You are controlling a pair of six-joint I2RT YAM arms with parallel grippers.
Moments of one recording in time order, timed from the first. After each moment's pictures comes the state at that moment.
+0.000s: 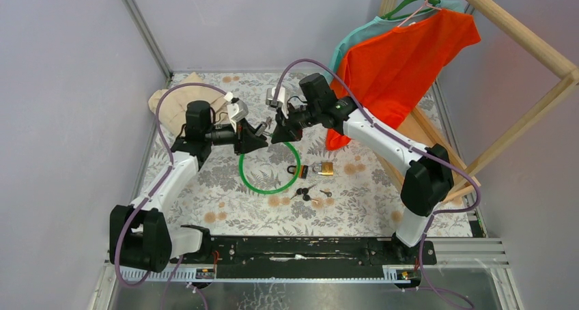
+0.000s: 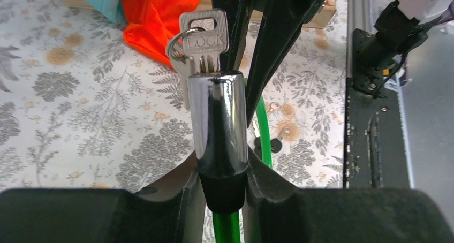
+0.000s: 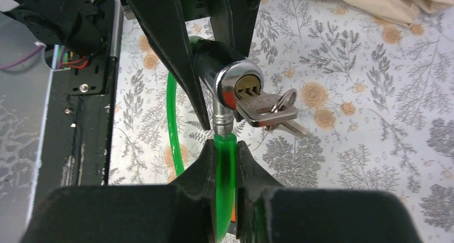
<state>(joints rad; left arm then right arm) -0.15 1.24 0.83 -0.01 1.17 0.17 0.71 1.77 1.58 -0.48 -0.78 -0.38</state>
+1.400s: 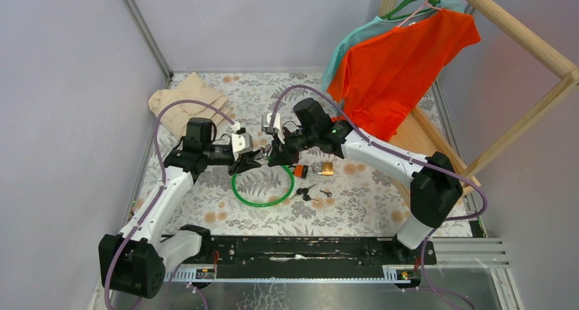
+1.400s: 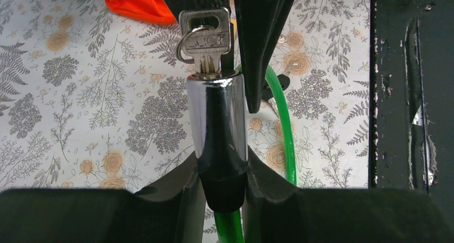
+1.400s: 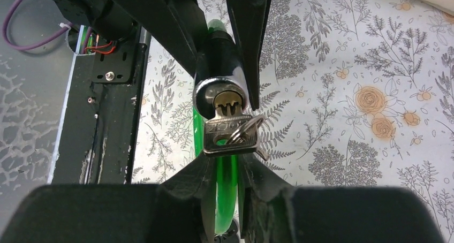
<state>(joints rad) -0.19 1.06 0.79 -0.50 1.05 0.80 0.82 1.67 1.32 -0.31 -0.75 -0.35</state>
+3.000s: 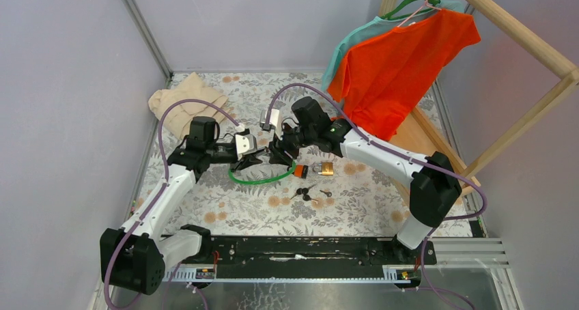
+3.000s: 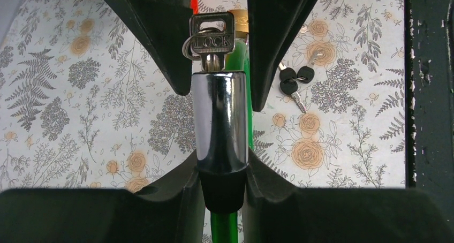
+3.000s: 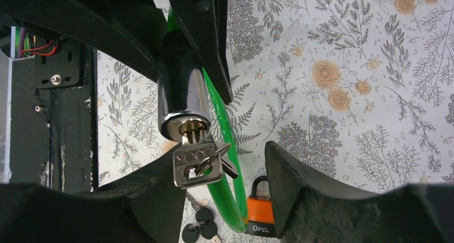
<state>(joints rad) -0.21 1.08 0.78 -0.44 0.99 0.85 0.82 1.68 1.35 -0.33 -0.56 -0.35</state>
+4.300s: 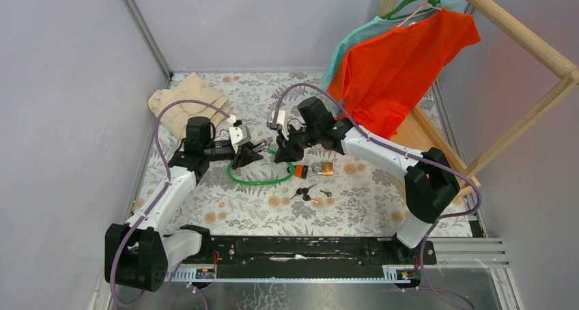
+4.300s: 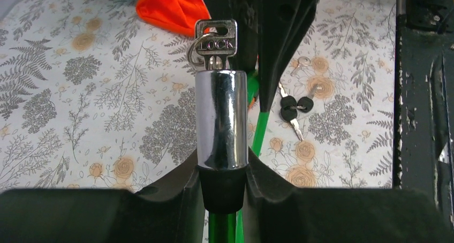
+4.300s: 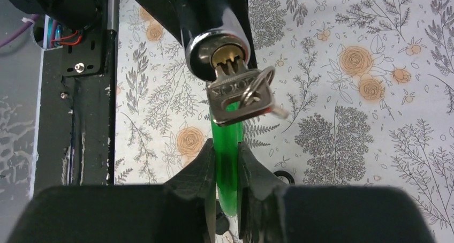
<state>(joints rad) -0.16 1.10 0.70 -0.19 1.06 0.58 0.76 1.71 1.31 -0.34 -0.69 -0.35</state>
